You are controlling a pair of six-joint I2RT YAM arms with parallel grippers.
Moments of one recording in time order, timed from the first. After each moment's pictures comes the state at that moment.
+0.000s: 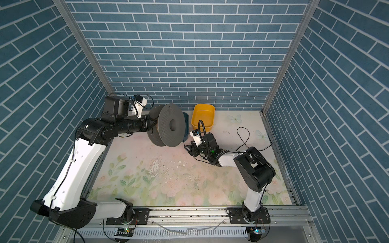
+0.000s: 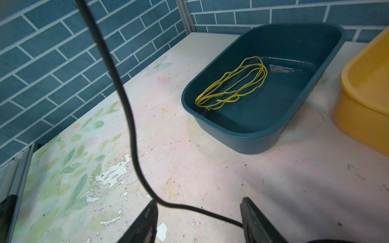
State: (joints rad) left arm -0.37 1.33 1.77 -1.09 0.26 -0.38; right arm 0.67 1.80 0.83 0.55 -0.39 0.17
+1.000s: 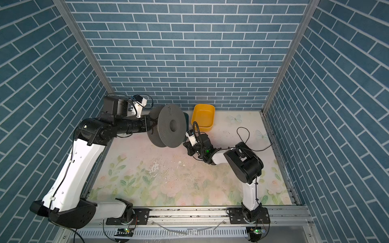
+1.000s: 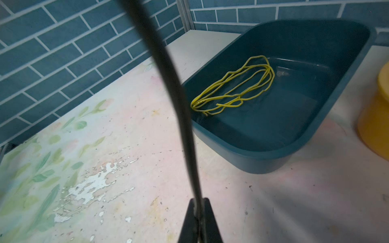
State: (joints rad) left arm -0.37 1.33 1.79 -1.11 0.27 -0.40; right arm 0.72 1.94 0.92 0.63 -0.34 0.15
